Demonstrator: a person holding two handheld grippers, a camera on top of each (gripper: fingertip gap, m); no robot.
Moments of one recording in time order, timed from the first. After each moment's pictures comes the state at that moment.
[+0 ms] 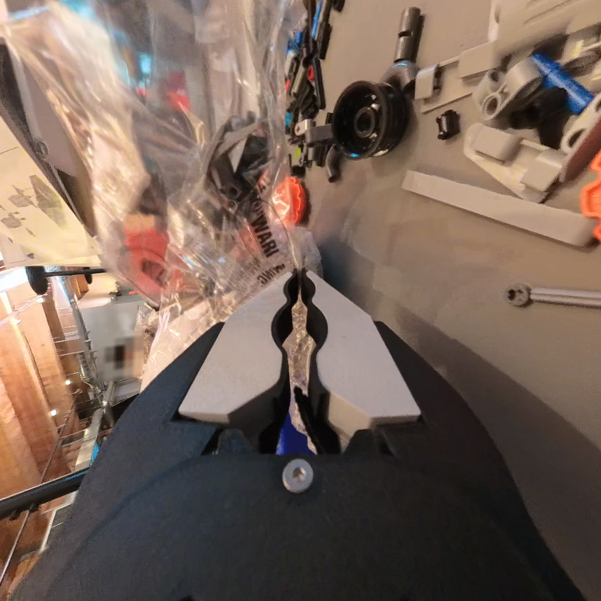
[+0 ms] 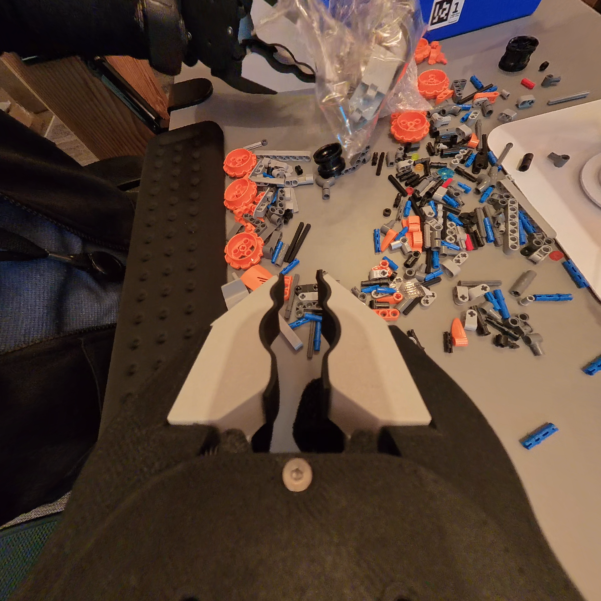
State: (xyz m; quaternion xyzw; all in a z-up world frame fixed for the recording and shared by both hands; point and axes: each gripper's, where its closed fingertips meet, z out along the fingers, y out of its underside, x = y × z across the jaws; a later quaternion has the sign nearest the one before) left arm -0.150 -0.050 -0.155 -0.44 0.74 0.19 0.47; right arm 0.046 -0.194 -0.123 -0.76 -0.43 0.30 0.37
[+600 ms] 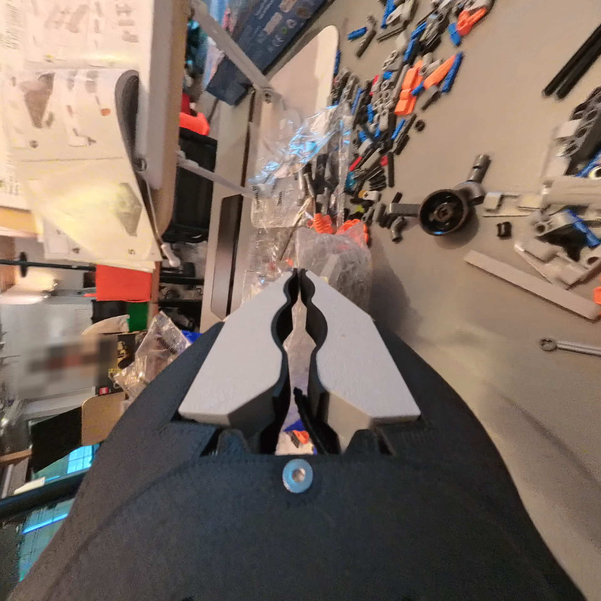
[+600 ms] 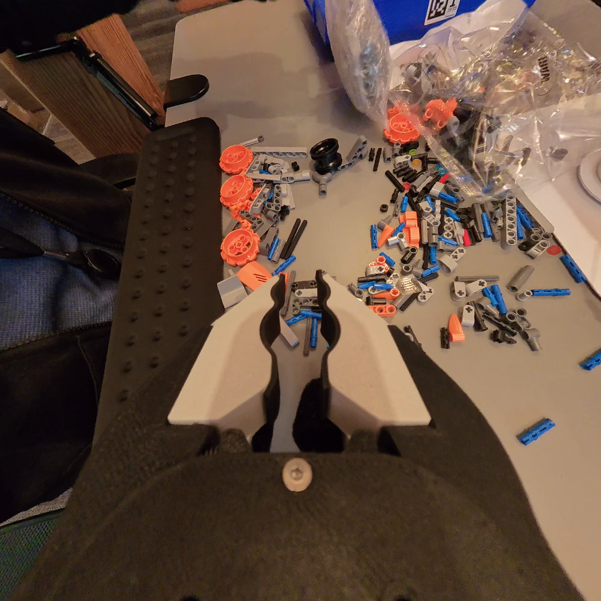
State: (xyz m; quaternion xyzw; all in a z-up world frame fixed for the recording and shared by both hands) left arm -0.129 -0.051 -0.086 -0.49 0.72 0.09 0.49; right arm 0.048 -0.192 -0.126 -0.77 -0.43 0.30 0.37
